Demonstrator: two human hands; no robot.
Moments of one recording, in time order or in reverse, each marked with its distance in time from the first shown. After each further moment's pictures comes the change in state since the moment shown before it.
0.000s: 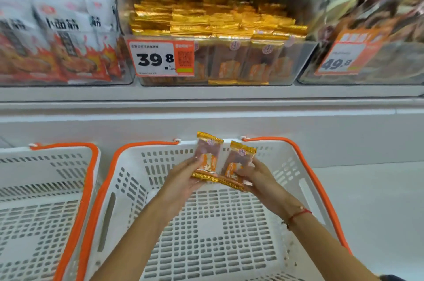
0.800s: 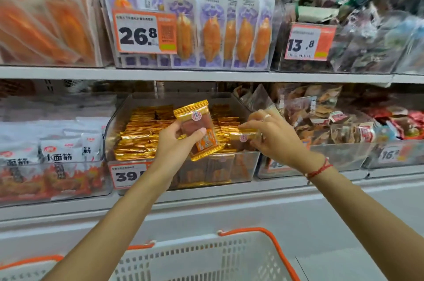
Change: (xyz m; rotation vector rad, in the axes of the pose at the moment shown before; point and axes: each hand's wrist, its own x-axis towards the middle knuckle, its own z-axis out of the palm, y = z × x) left_hand -0.012 0.230 0.139 0.377 0.119 0.789; right_hand 0.003 -0.290 -0.068 -1.532 0.412 -1.178
